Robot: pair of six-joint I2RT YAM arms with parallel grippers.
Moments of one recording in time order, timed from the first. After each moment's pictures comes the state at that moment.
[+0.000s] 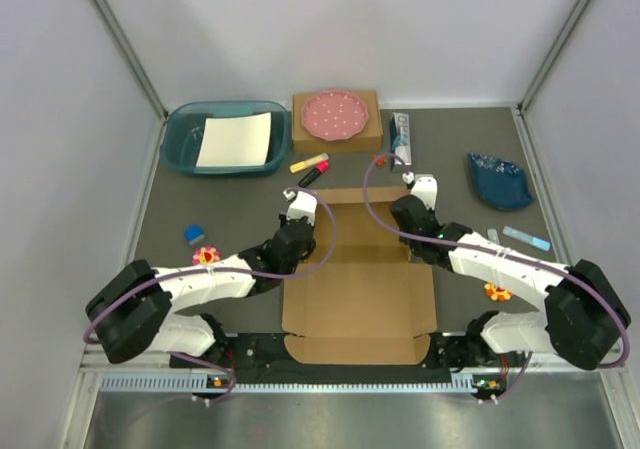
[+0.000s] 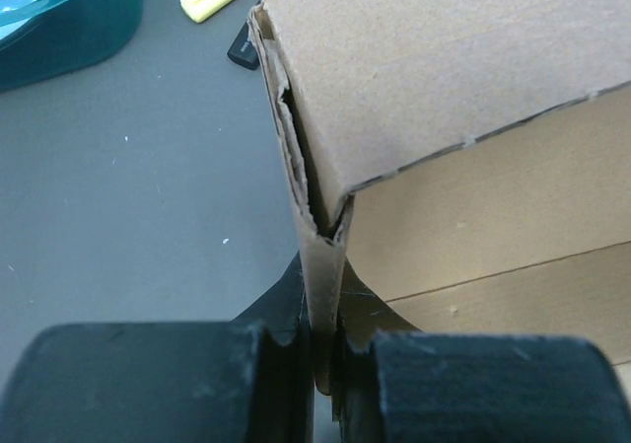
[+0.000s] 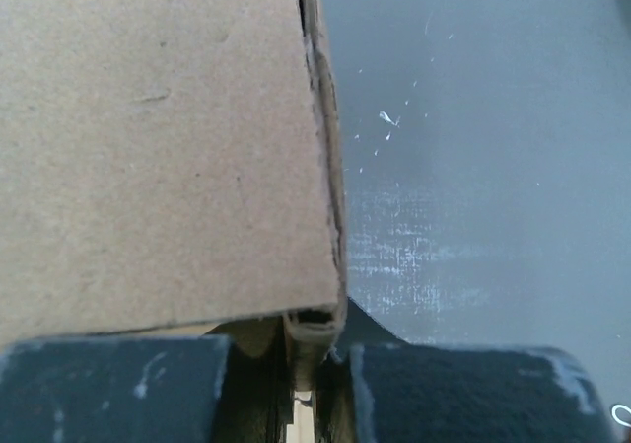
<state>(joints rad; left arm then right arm) -0.91 1.31 0.55 0.28 -0.60 -0.24 0.72 1.26 0.70 -0.28 0.59 0.51</state>
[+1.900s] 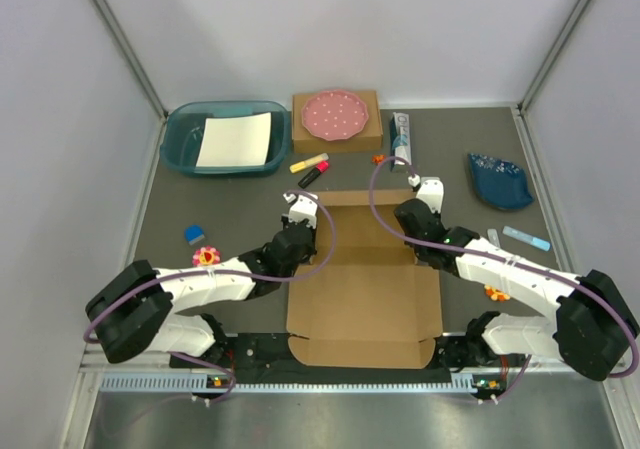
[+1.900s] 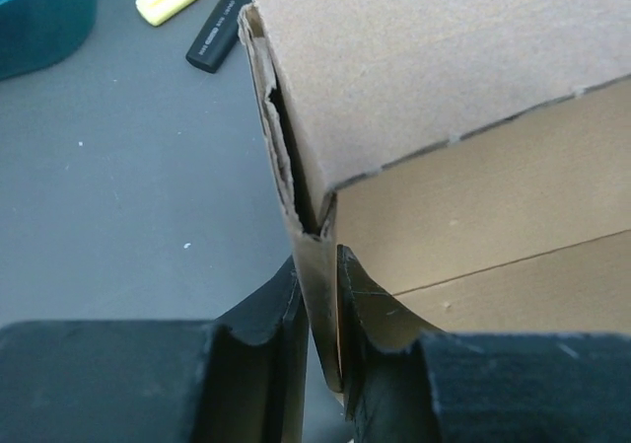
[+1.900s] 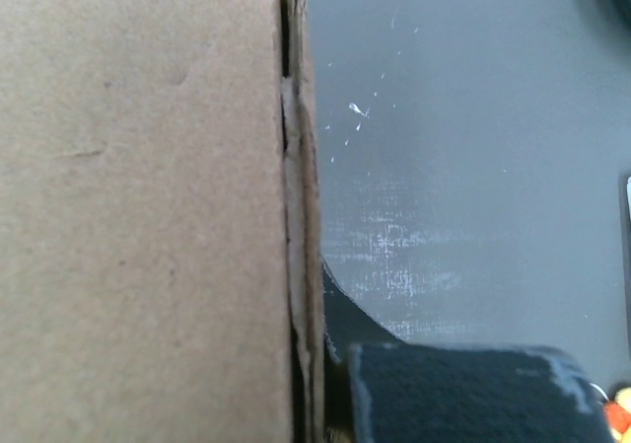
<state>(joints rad) -0.92 1.31 0.53 0.34 -0.56 -0.27 0.72 1.19 0.67 -0.31 0.63 0.52</state>
